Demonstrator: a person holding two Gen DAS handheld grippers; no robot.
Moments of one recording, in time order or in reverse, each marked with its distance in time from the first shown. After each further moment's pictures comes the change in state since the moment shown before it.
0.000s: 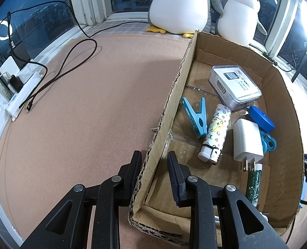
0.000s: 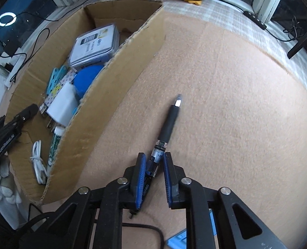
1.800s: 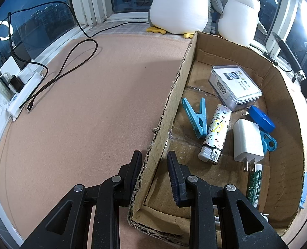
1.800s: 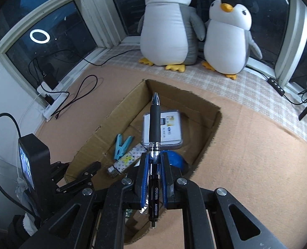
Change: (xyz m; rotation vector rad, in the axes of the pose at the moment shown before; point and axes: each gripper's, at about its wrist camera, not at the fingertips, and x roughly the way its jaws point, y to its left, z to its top) left arm 0.001 0.000 0.002 0.000 -0.003 0.003; right arm -0.078 0.067 0.054 -0.082 -0.275 0.146
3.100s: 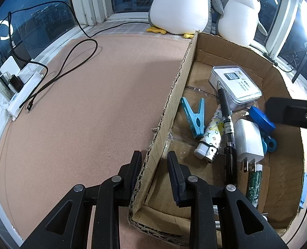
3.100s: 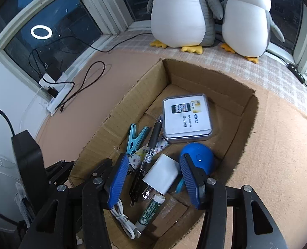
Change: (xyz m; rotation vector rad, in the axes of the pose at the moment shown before) left arm 0.000 0.000 0.000 0.001 -0.001 -0.001; right arm 0.037 0.015 -0.003 0.028 0.074 0.070
